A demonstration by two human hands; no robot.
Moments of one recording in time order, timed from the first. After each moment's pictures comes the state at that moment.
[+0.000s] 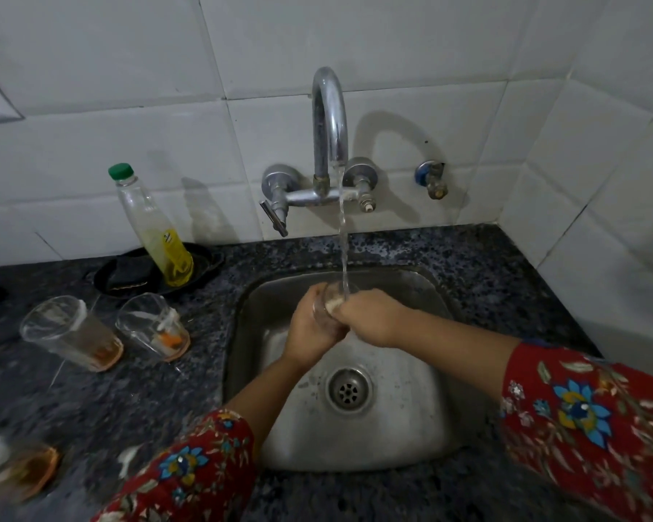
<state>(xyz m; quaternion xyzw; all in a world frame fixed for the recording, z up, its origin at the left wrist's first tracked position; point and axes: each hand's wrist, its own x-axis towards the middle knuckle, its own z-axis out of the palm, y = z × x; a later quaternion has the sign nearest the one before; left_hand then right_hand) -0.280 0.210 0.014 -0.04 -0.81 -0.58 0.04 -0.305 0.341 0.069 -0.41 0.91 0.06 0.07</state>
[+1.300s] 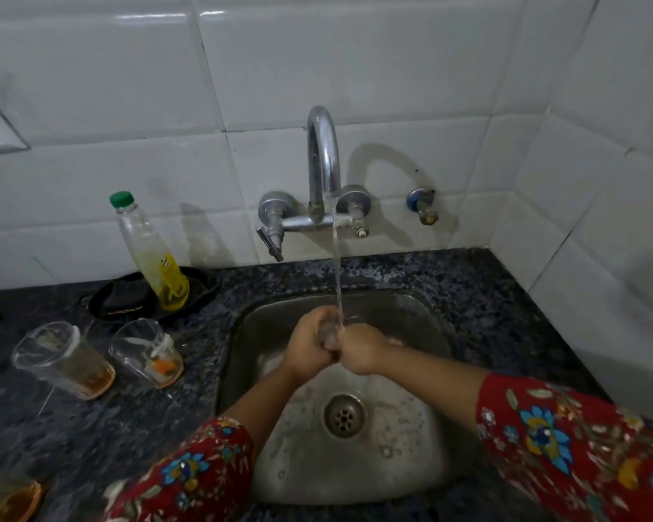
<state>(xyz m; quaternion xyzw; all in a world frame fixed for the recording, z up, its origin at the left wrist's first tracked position) -0.306 0.204 0.004 -0.13 -0.84 -0.53 0.01 -0.310 0.340 0.043 -0.31 0.94 0.05 0.15</state>
